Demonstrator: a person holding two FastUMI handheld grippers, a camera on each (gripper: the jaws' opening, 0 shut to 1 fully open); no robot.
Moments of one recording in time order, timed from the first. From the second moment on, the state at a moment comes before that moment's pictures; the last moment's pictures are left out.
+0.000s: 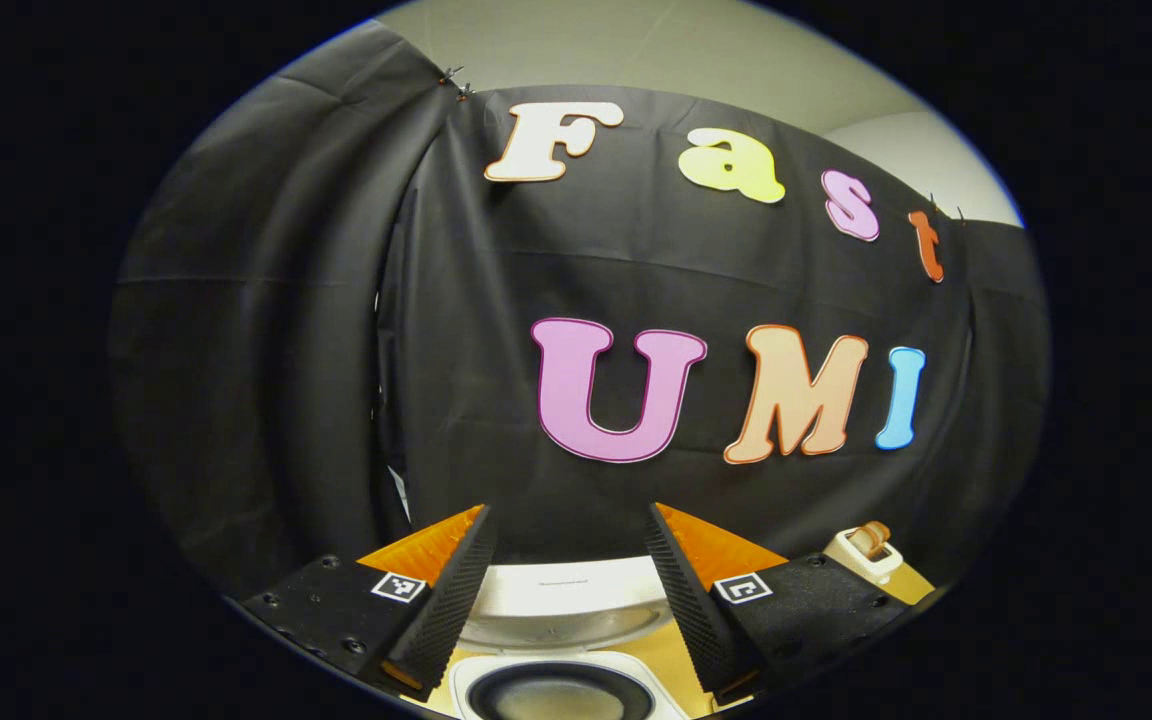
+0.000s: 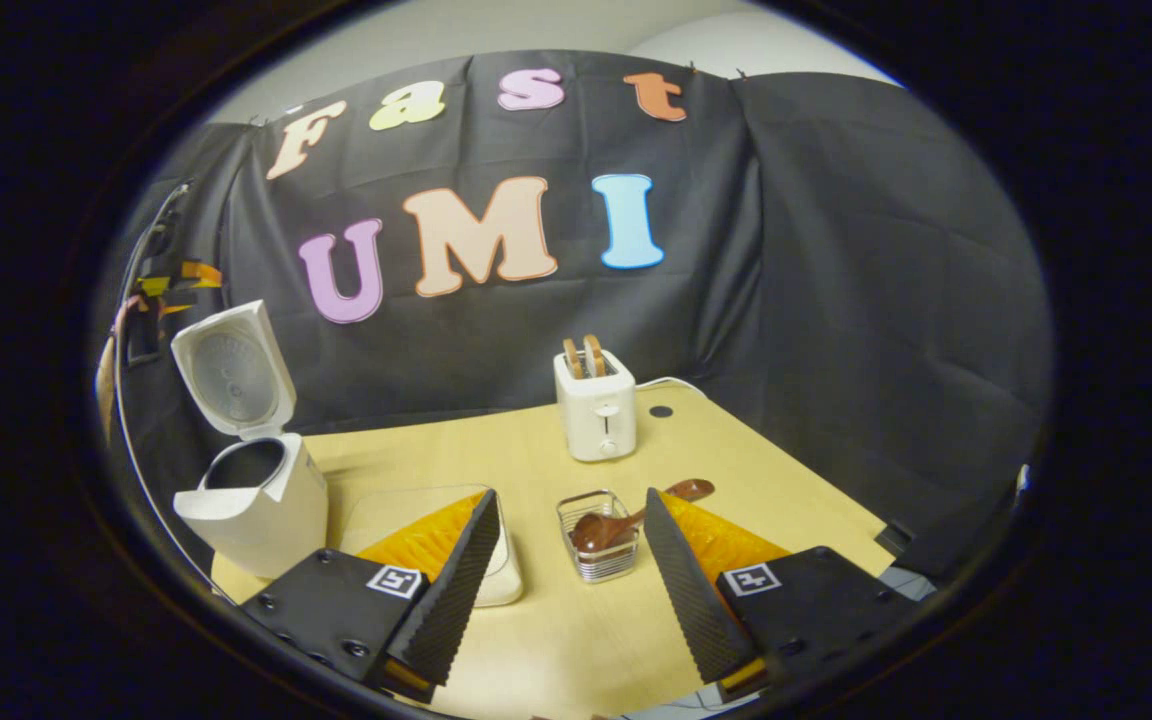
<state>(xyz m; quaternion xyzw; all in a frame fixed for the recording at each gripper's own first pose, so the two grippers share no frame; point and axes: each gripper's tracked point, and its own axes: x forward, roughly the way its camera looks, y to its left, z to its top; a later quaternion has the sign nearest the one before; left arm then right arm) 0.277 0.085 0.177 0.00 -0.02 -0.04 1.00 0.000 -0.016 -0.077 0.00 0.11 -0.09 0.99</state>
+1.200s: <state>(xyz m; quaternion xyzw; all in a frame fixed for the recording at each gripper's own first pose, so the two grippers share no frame) 0.263 0.079 0.108 0.01 0.05 -0.01 1.00 -0.013 -0.017 0.016 -0.01 0.04 -0.06 1.00</state>
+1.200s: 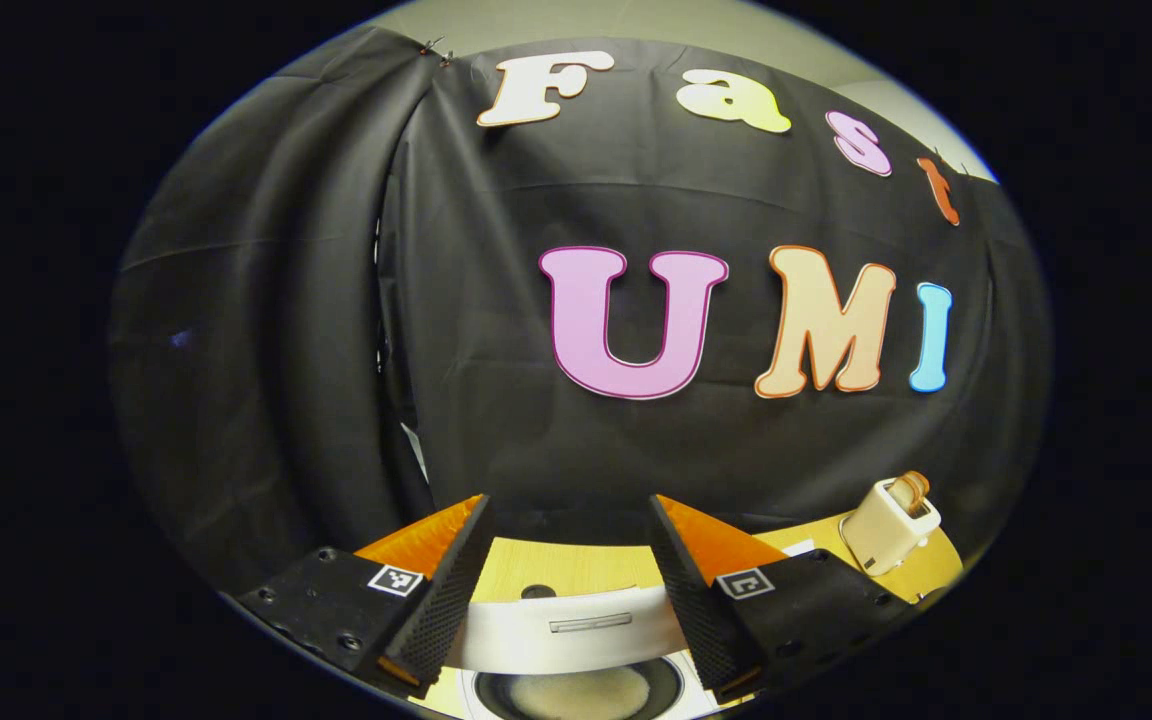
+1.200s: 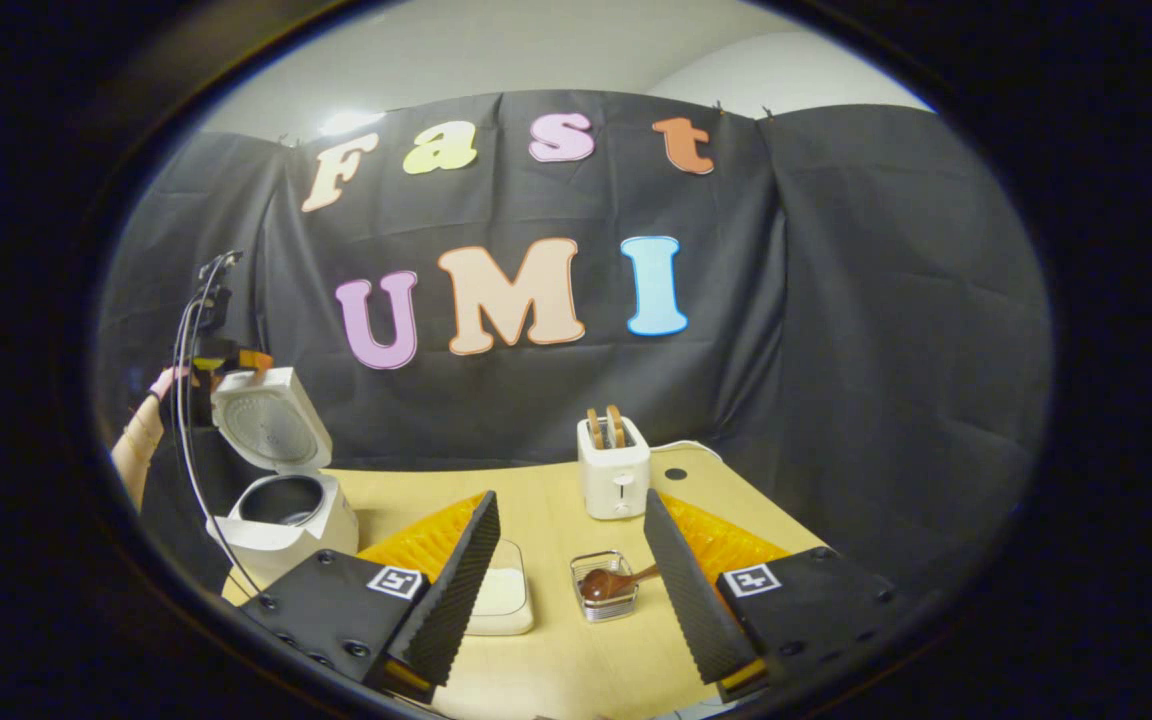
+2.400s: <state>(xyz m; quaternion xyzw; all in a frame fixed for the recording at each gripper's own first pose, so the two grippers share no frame) 0.155 0.069 -0.091 0.04 0.09 -0.01 1.00 -0.004 -0.022 0.010 -0.02 0.05 -0.05 1.00</state>
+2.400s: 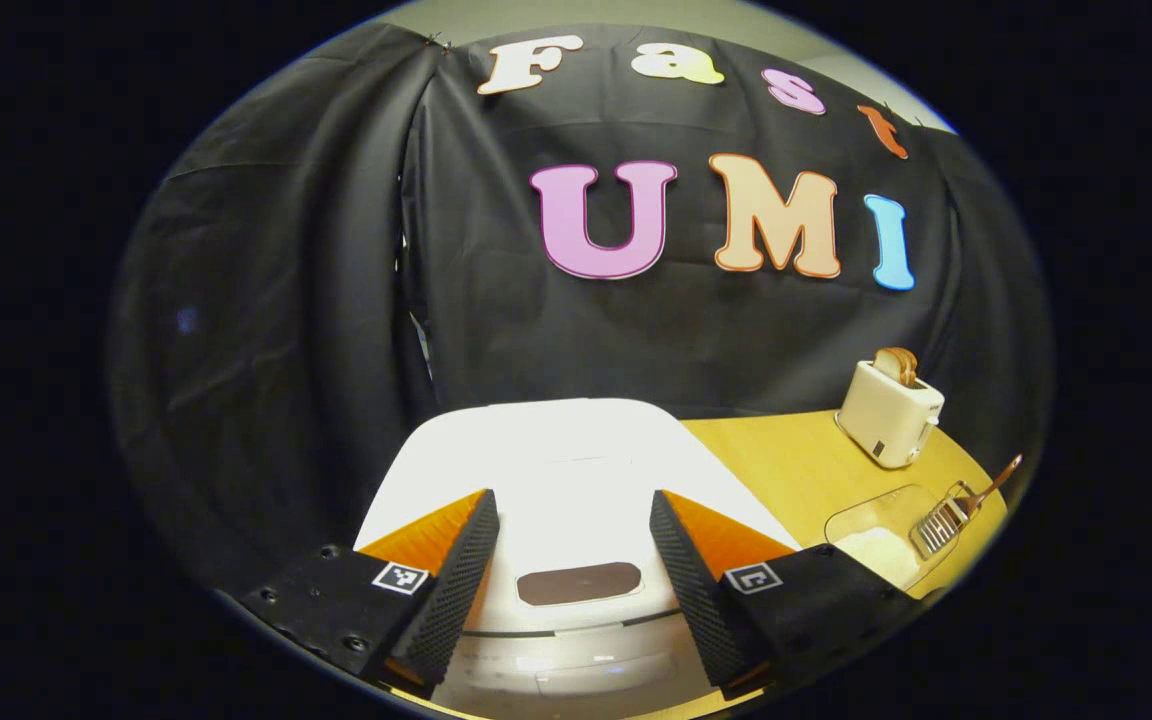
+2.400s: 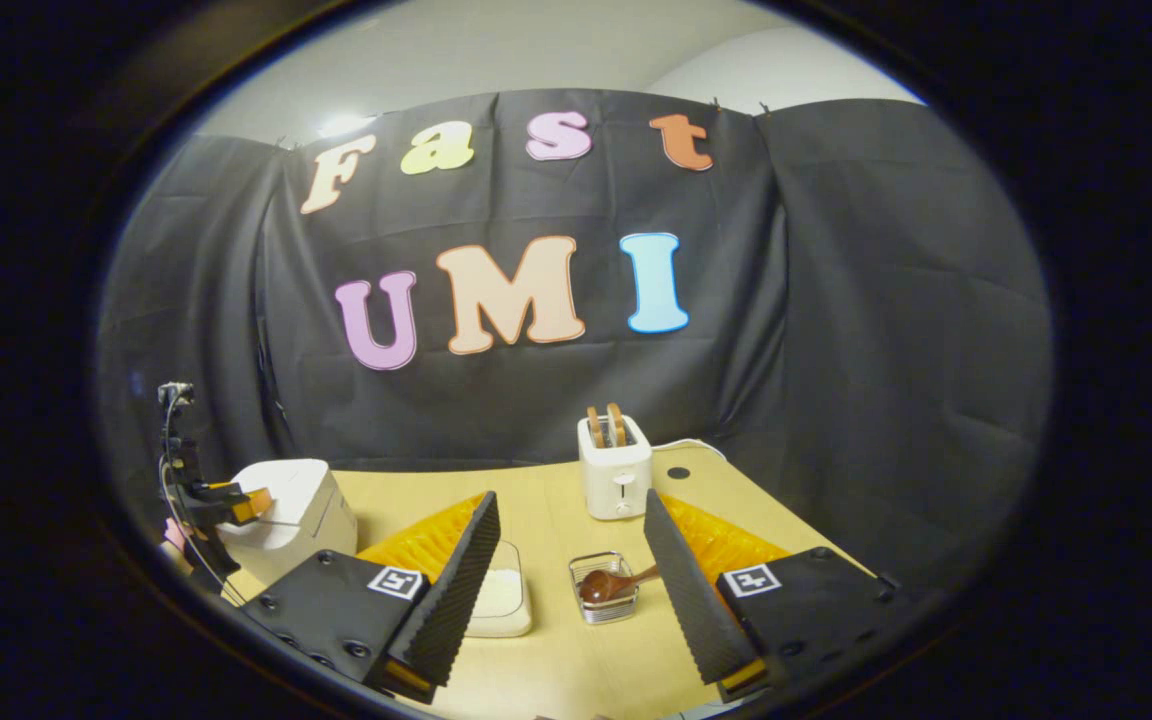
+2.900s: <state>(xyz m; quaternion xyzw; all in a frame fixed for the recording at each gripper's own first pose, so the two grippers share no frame) 0.157 0.070 -0.086 0.03 0.04 -0.01 1.00 0.000 -0.012 0.002 -0.01 0.05 -0.05 1.00</state>
